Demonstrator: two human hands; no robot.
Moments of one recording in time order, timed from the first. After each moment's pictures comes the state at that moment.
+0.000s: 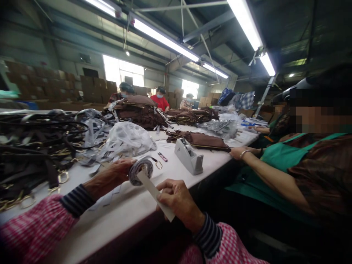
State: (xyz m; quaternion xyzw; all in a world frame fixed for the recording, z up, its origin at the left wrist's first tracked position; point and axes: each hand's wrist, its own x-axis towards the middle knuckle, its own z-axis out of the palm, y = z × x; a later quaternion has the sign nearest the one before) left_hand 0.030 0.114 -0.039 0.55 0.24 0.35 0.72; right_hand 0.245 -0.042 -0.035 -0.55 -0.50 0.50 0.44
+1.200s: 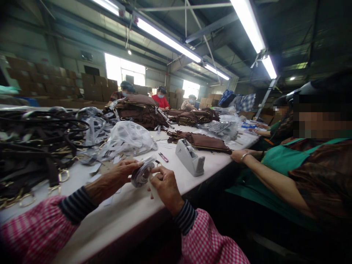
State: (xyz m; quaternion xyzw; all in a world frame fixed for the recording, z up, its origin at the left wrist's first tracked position) left_hand 0.040 0.103 -0.036 0.60 0.29 0.34 0.67; right_hand 0.215 0.015 -0.048 -0.49 -0.51 0.44 0.56
